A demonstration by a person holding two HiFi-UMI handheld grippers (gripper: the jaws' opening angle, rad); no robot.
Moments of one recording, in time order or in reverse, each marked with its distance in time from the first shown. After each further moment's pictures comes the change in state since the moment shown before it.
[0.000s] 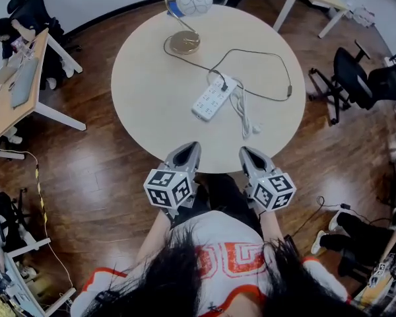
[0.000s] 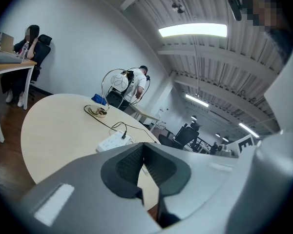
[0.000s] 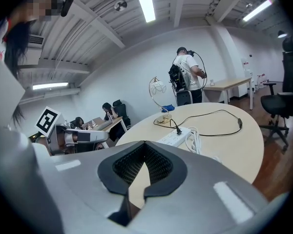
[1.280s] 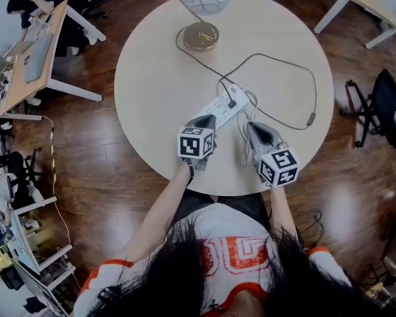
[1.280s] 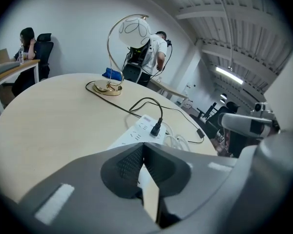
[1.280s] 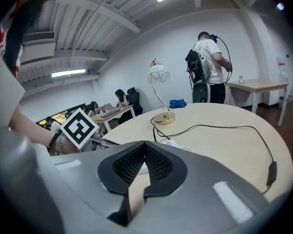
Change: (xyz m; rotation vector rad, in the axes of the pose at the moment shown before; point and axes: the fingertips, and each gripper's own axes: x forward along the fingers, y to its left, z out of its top) left arm 0.197 0.104 -0.033 0.005 0.273 0.311; right arm 0.128 -0.111 0.052 -0.205 0.155 0.217
